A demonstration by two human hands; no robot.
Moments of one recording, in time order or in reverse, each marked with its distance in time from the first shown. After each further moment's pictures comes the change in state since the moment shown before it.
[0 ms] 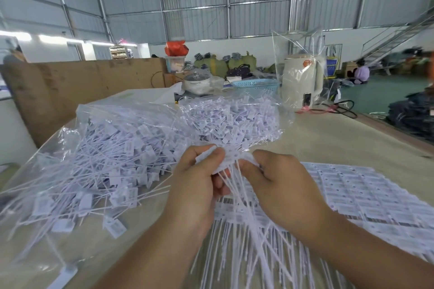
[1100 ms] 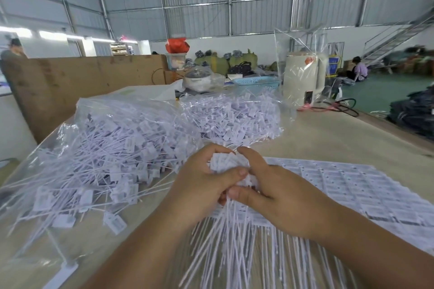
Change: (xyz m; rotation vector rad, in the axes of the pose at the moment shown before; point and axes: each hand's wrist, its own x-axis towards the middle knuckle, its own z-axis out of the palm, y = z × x) left_hand 0.010 0.001 -0.021 0.557 -0.293 0.129; right_hand -0.003 0.010 -0.008 -0.049 -0.400 -0.155
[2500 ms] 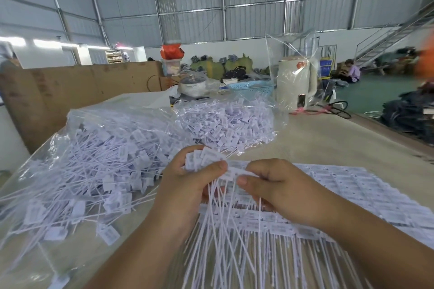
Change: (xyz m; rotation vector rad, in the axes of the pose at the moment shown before) left_hand 0.001 0.005 0.006 -0.446 0.196 -0.063; right_hand 0.000 0.011 -0.016 0.501 0.027 0.143
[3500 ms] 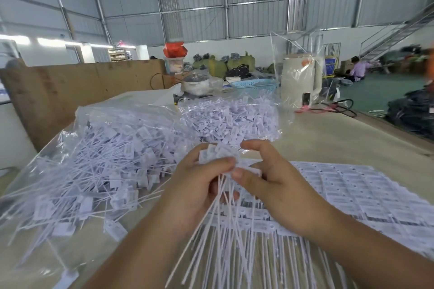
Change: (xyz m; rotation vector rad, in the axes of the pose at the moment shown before) left_hand 0.000 0.005 0.000 -0.001 -0.121 -0.134; right_hand 0.002 -0.001 0.028 0.193 0.130 -0.081
